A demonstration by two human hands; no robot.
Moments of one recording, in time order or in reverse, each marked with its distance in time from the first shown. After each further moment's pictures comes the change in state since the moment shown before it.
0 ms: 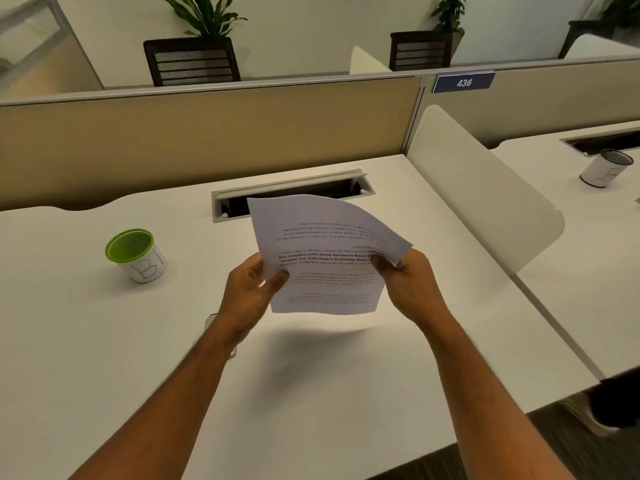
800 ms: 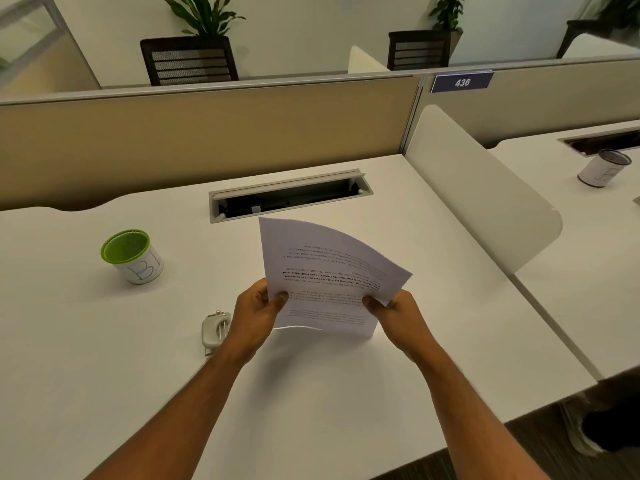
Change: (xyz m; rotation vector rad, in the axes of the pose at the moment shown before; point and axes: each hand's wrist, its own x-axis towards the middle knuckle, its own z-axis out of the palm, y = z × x) left_hand -0.014 -0.036 0.015 0.029 0.008 -0.066; right_hand -0.026 0.067 0.016 0.129 -0.126 0.219
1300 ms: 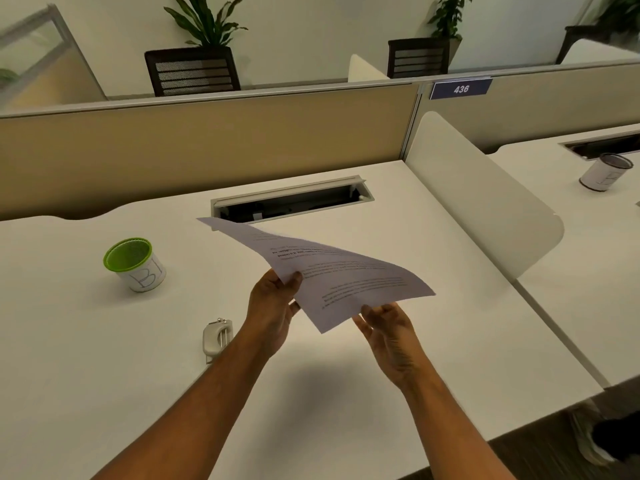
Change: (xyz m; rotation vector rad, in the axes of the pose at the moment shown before) left_hand 0.020 0.032 0.030 -0.568 0.011 -0.187; right_hand -0.009 0.021 0.023 0.854 -0.031 -0.001
